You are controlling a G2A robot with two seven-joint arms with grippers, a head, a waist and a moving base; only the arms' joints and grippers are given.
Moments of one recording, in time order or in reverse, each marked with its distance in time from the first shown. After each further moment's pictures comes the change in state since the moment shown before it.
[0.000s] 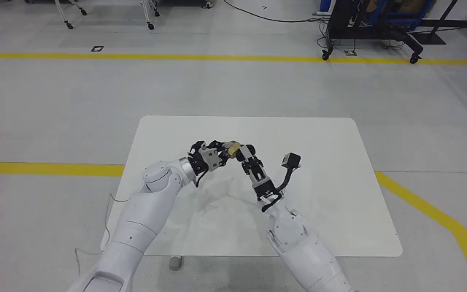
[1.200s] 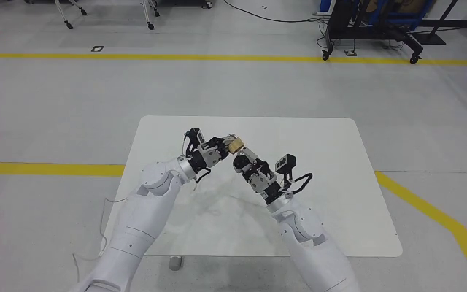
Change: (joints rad) left arm 0.050 0.020 -0.022 -0.142 0.191 -0.245 0.042; right arm -0.081 0.031 0.110 -0.144 0.629 0.296 0.464
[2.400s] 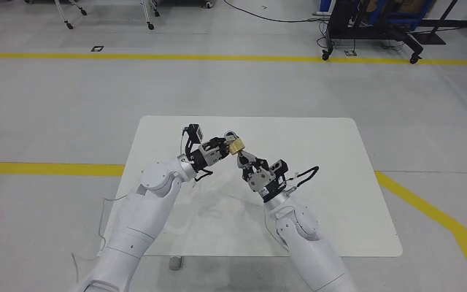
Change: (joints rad) left arm 0.001 0.010 0.007 -0.034 0.139 -0.110 0.032; right arm 0.027 -0.019 -0.018 0.060 0.406 0.104 0.049
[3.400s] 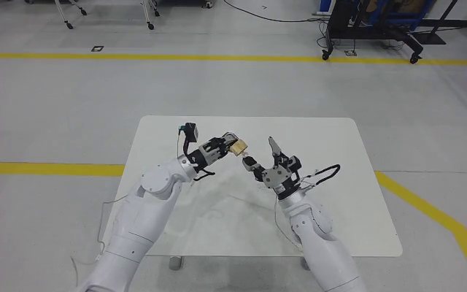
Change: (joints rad) left arm 0.025 0.008 0.005 -0.054 0.137 0.005 0.097; right arm -0.067 0.031 0.136 -0.114 -0.047 0.006 0.038
